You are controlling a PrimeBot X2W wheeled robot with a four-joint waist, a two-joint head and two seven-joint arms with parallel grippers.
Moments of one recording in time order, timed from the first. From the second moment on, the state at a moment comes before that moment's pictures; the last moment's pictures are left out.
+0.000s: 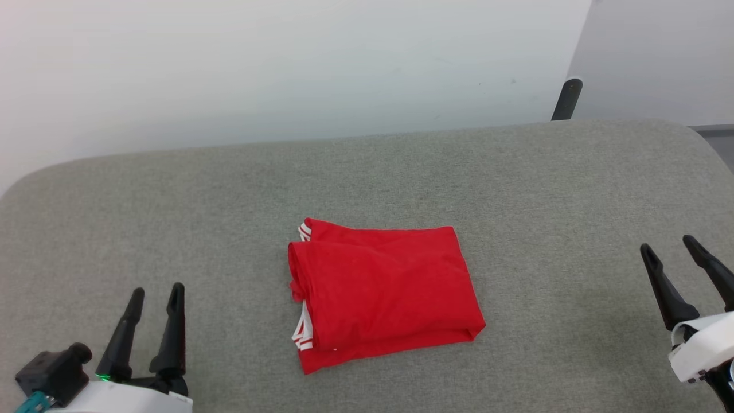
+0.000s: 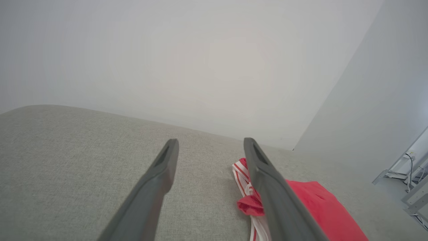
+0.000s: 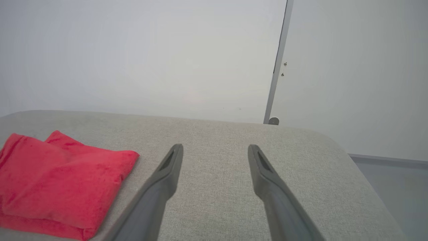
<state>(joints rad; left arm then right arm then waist) 0.01 0.32 -0.03 0.11 -0.65 -0.13 -0.26 -0.19 -0.53 0.21 0.21 0.57 0.13 -0.12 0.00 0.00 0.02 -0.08</state>
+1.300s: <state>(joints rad) -0.04 0.29 -0.06 0.12 -0.63 -0.13 -0.26 -0.25 -0.50 0.27 0.19 0.57 0.13 0.21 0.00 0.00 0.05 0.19</state>
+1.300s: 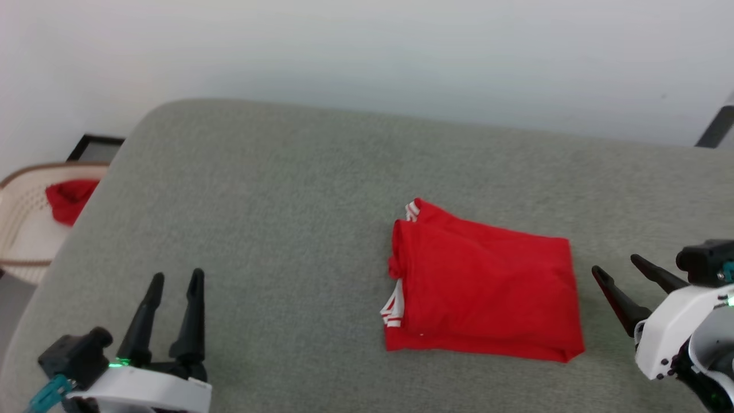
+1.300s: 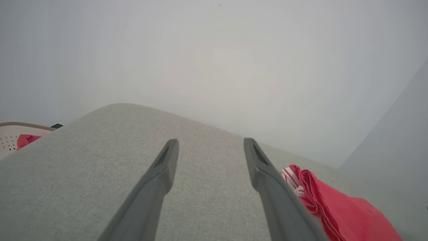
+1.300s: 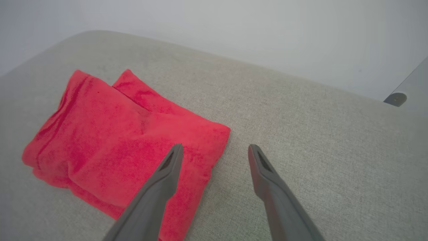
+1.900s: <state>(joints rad) -0.15 0.25 -0.11 0.13 -0.65 -0.13 -0.26 -0.36 -0.52 0.32 0.25 0.61 0.13 0.51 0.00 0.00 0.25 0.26</state>
